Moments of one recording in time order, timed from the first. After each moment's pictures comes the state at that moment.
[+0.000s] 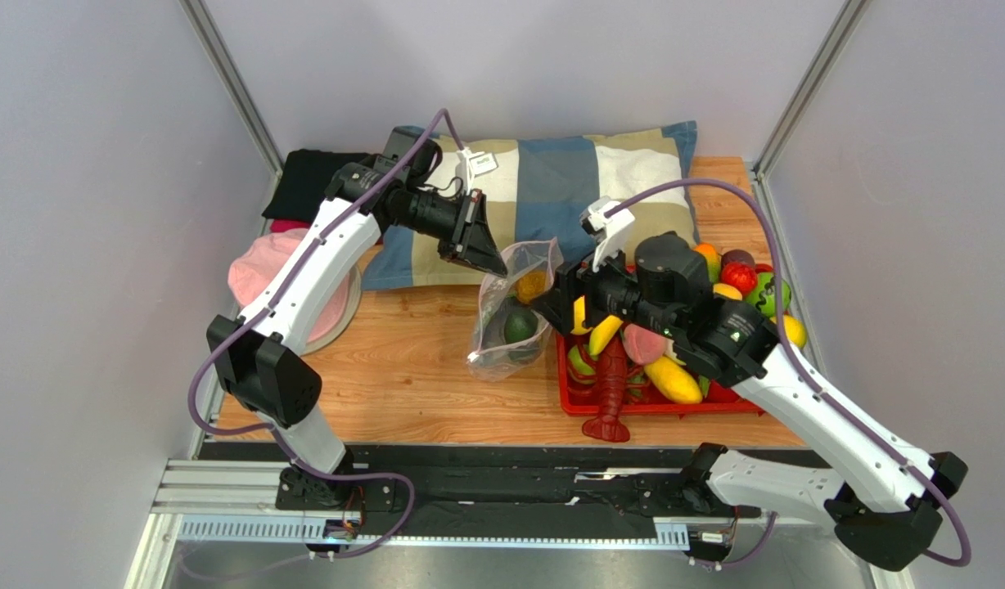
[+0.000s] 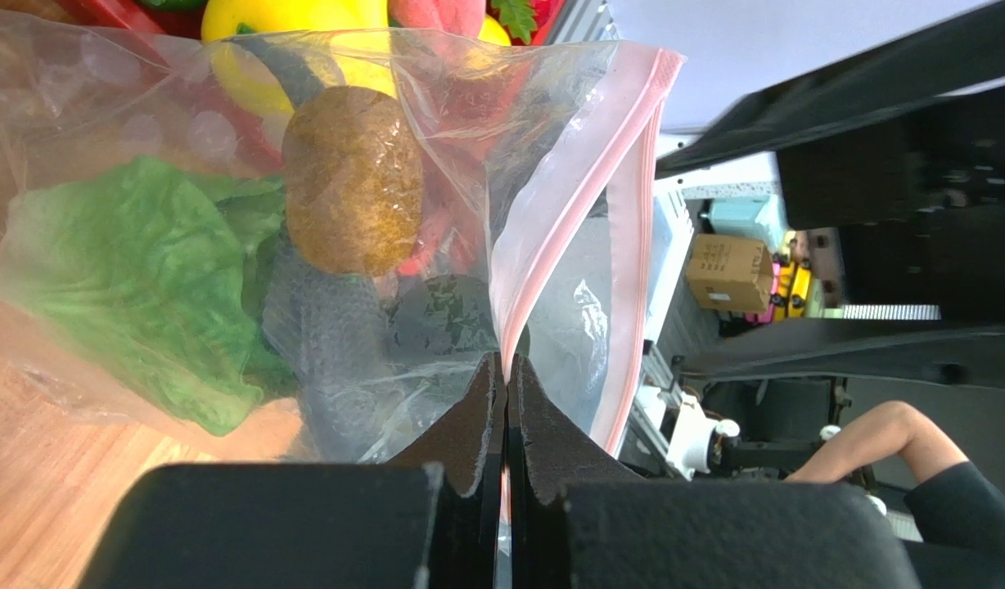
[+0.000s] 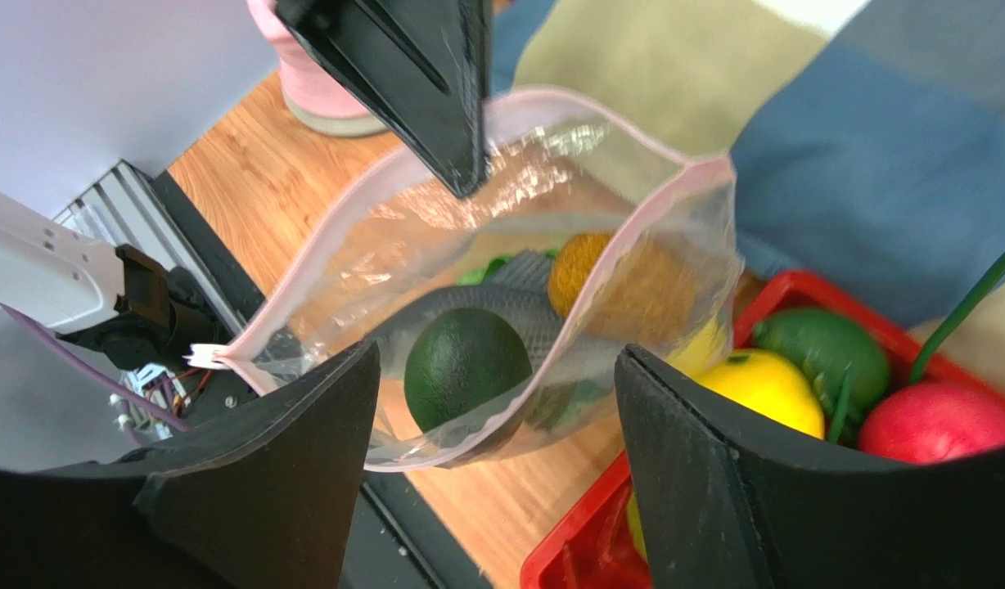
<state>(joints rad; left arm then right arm) -0.44 1.68 1.78 -1.05 0.99 -0.25 0.83 1.01 1.21 -0.51 -0.06 0.22</state>
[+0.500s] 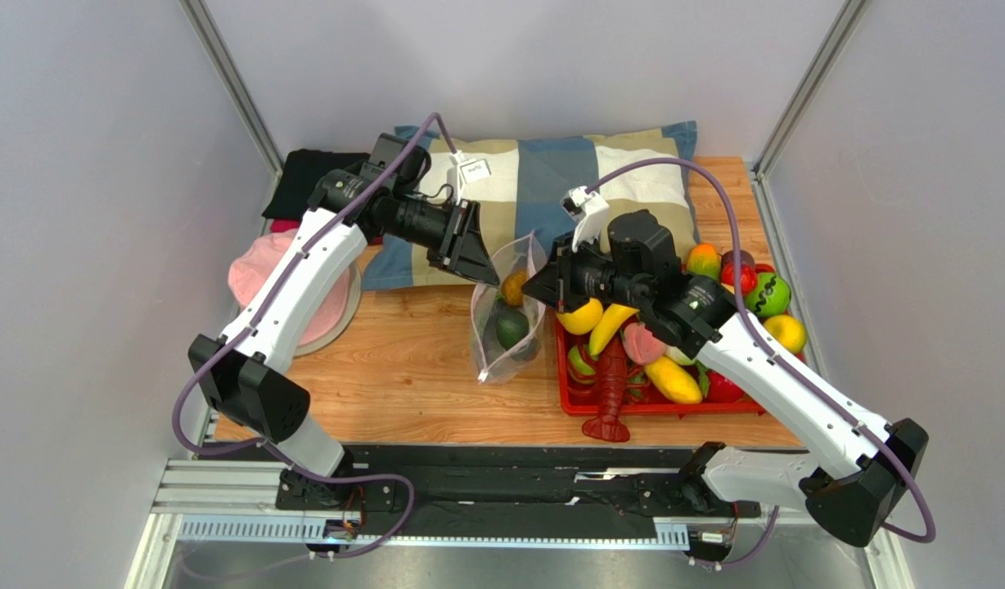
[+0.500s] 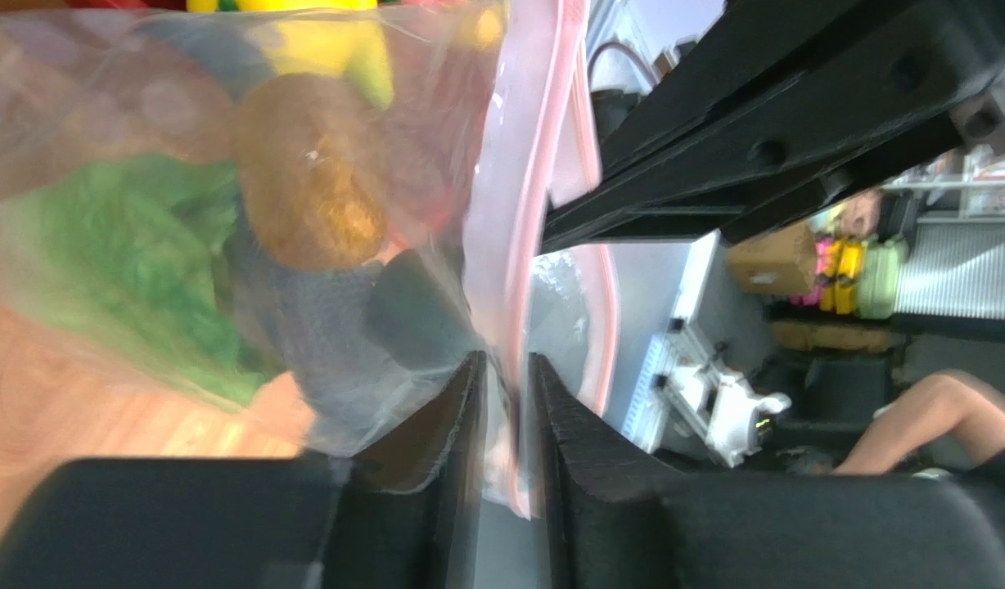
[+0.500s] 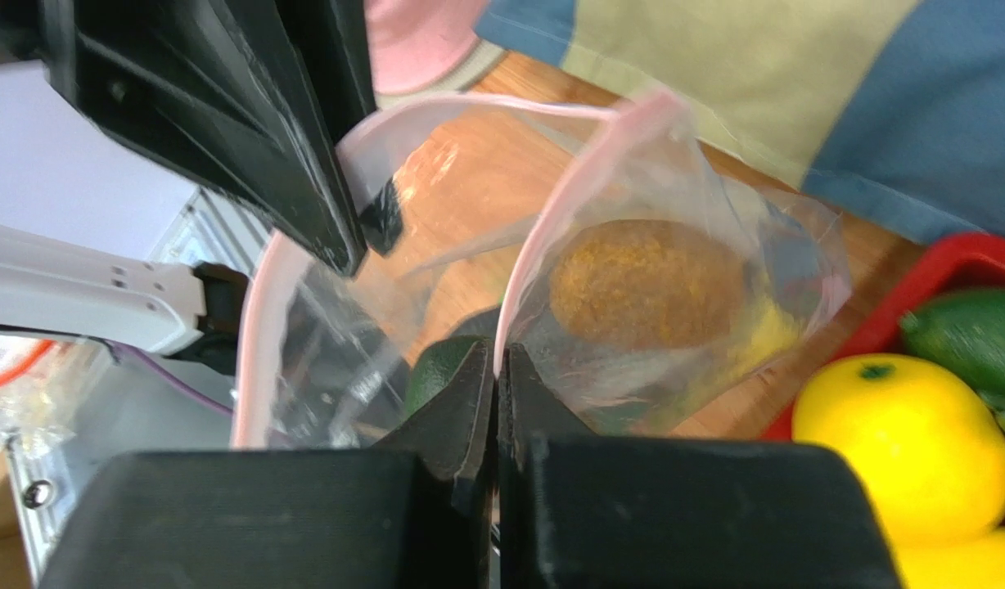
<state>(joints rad) -0.44 1.60 1.74 -1.10 0.98 -0.15 0.73 1.17 1.21 -0.44 -0.26 0.40</state>
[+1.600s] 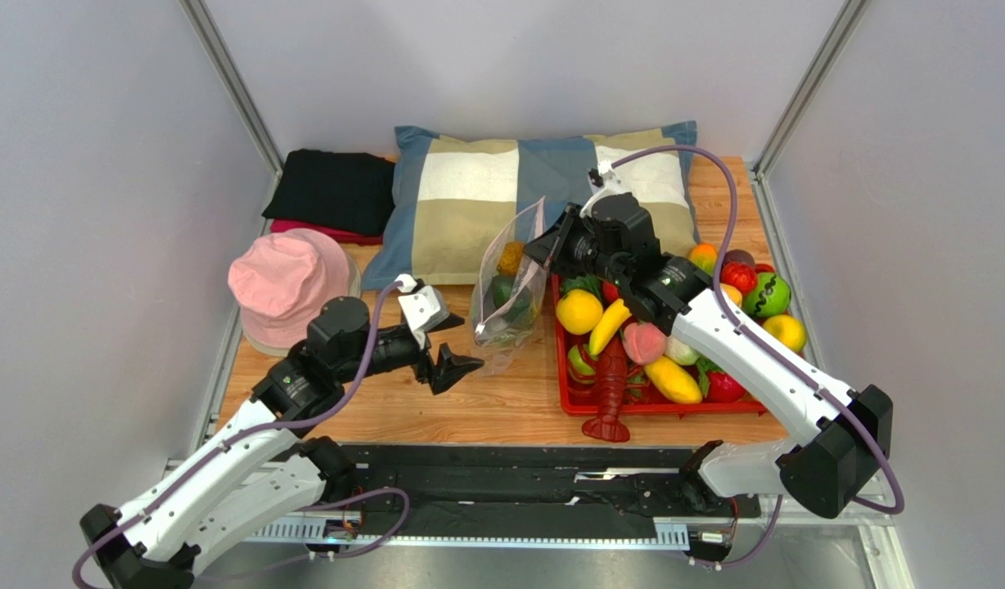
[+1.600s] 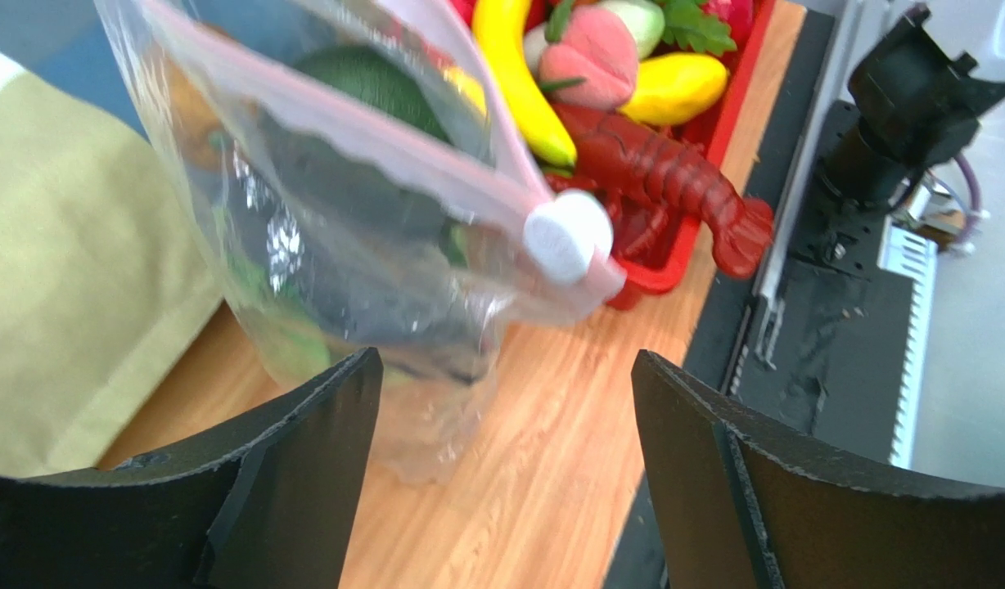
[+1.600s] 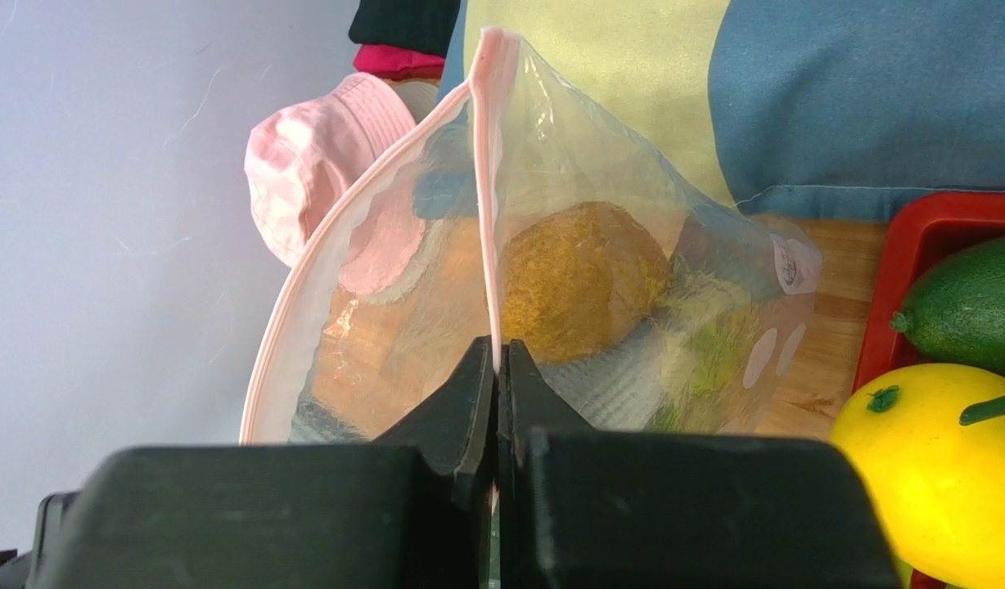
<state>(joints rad) -0.69 0.69 0.70 -0.26 0.45 0.07 0.68 1.31 1.23 -0.30 -0.01 0.82</state>
